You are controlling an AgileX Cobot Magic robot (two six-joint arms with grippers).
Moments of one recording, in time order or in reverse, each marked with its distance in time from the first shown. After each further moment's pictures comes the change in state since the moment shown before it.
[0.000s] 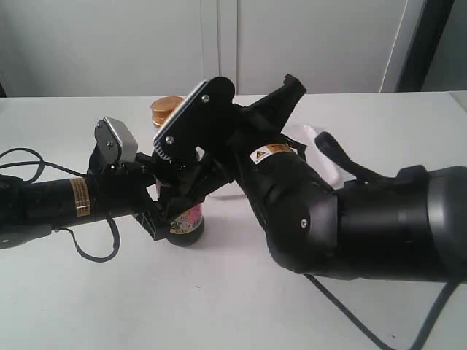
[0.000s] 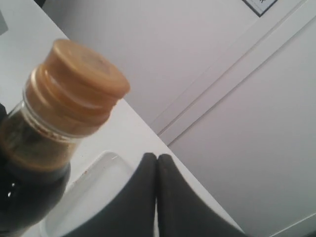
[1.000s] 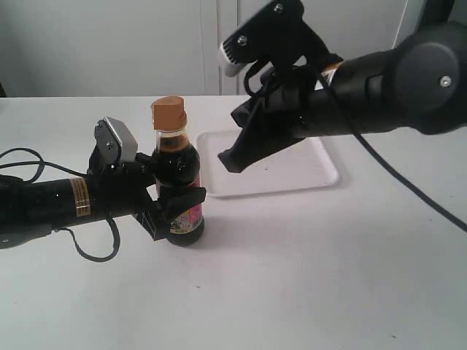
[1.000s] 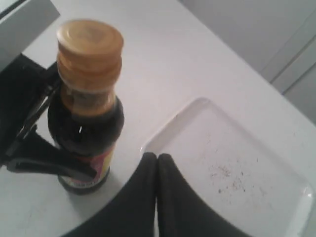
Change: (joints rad) left arm 0.000 0.000 0.000 0.000 0.000 0.000; right arm -0.314 -0.220 -0.167 -0.567 0.981 0.698
